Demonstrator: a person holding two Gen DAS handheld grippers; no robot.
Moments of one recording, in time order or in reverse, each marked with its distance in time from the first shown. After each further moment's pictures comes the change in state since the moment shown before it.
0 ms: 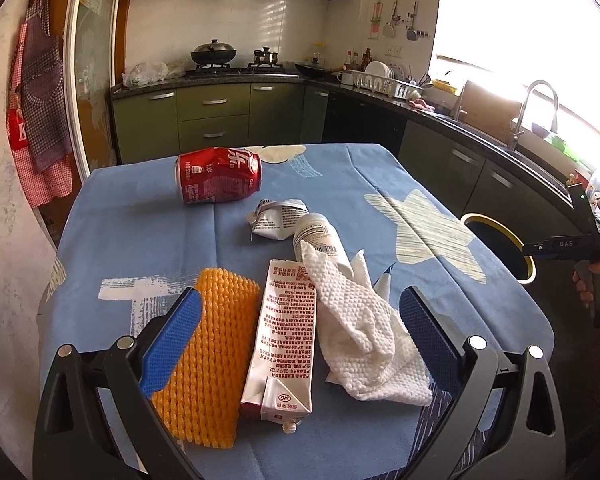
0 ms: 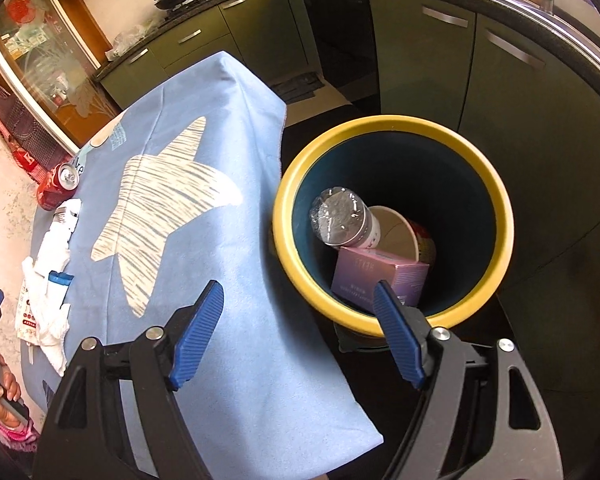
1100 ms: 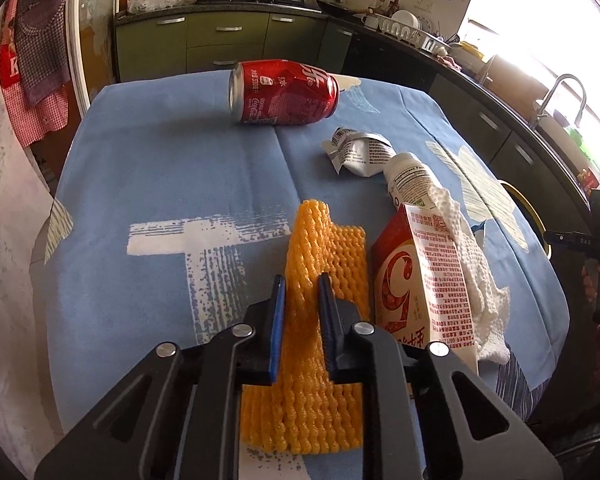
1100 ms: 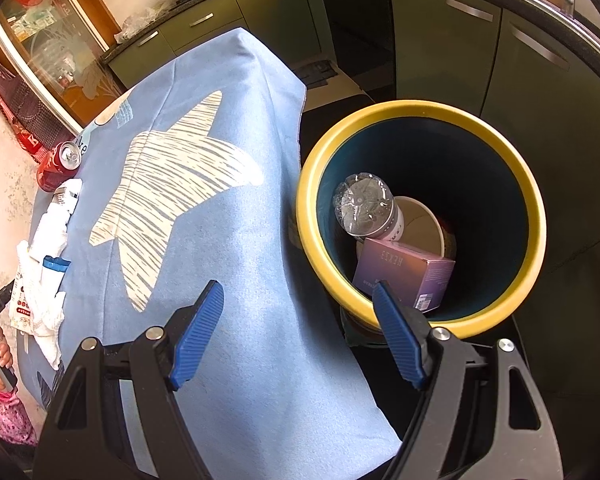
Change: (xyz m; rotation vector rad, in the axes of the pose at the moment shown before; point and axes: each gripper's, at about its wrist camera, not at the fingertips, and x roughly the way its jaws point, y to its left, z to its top) left arm 0.048 0.093 -0.010 -0.090 0.235 -0.035; right arm 0.022 0.015 -0.003 -0.042 0.042 0.017
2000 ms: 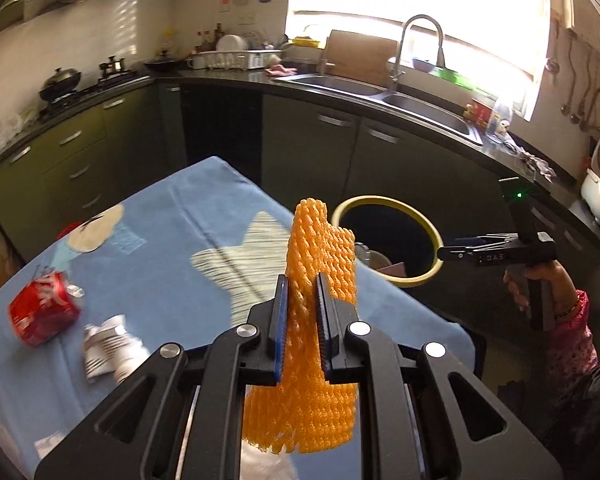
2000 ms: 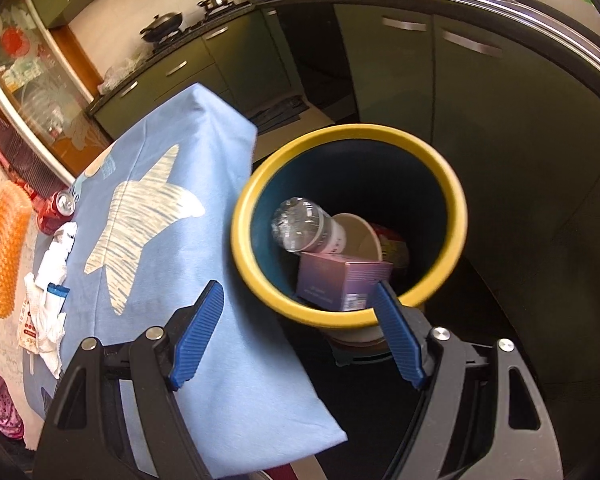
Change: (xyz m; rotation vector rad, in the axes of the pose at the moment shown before) left arm -0.008 -0.277 0.101 0.472 -0.077 -0.294; right arm -0.050 -0.066 -0.026 0.129 -0.153 -0.017
